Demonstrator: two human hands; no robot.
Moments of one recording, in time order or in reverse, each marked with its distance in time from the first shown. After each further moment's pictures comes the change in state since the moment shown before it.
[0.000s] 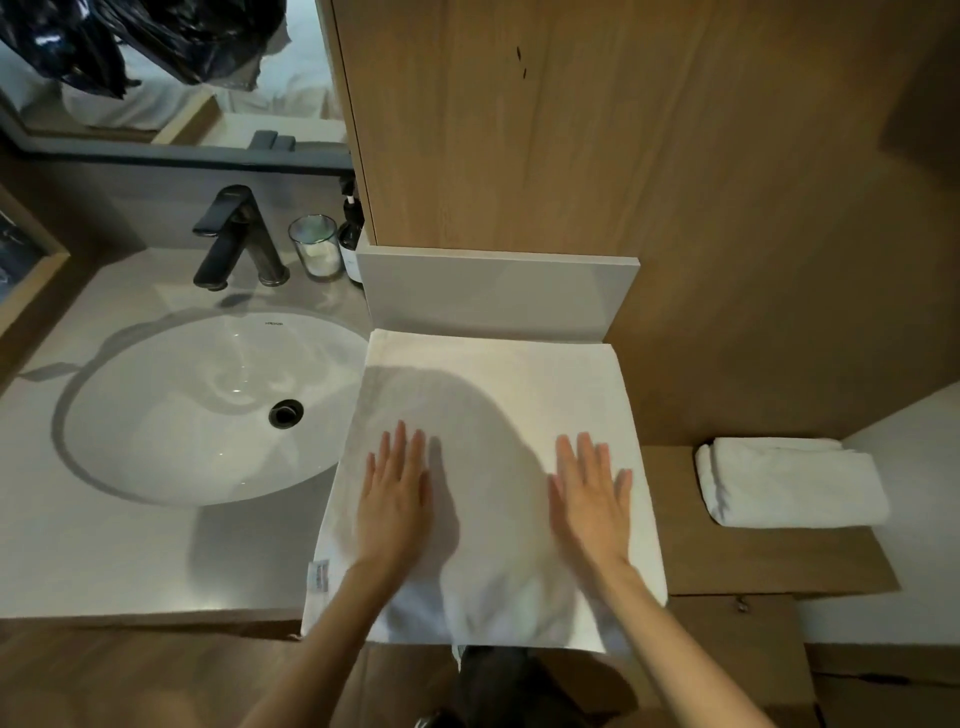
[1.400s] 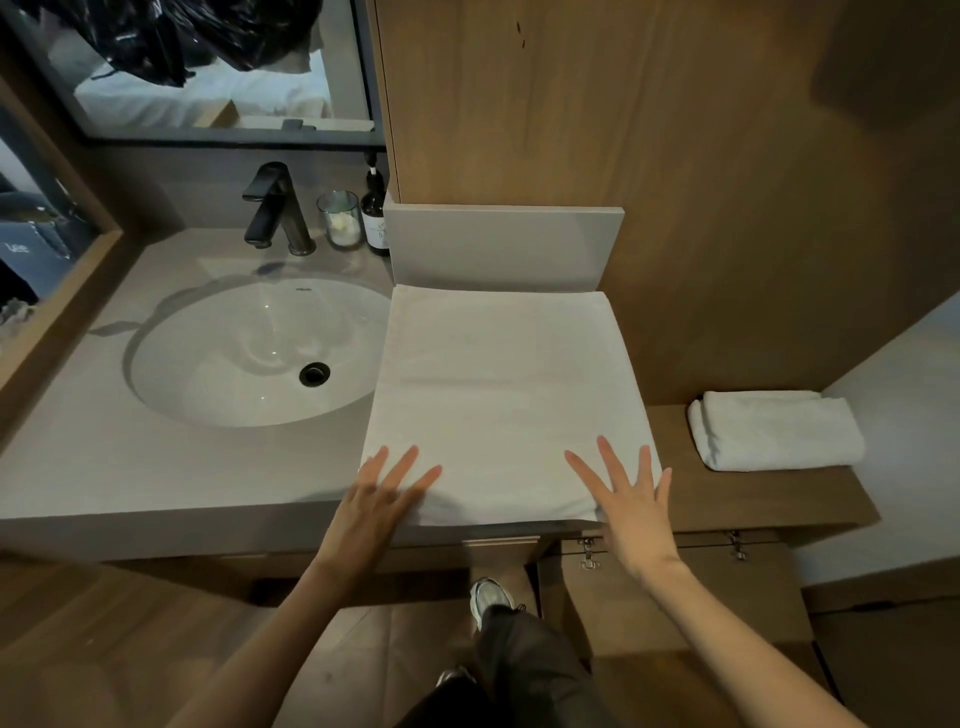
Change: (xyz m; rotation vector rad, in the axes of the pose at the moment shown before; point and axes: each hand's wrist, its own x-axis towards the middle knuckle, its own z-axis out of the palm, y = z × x) left_hand -0.113 -0.087 -0.023 0.284 -0.140 0.506; right_hand -0.117 0.046 0.016 -0.401 -0.076 -0.143
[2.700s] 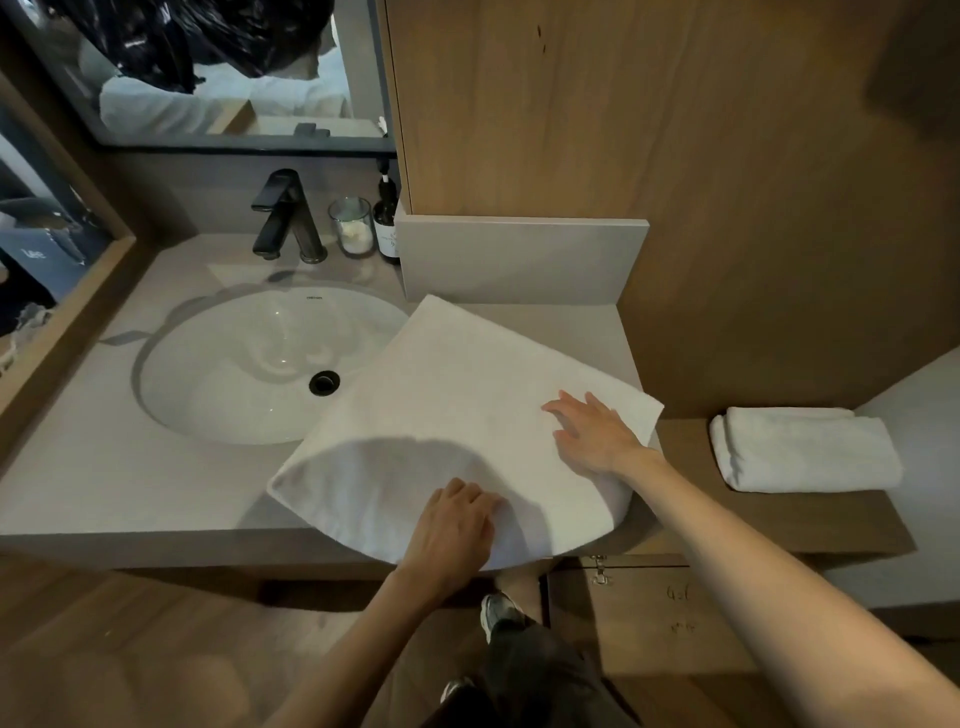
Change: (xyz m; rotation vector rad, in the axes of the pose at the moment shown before) left_hand 0.059 0.078 -0.030 -0.316 0.021 -0.118; right_hand 0.133 -0.010 -0.065 0.464 -0.245 -0.160
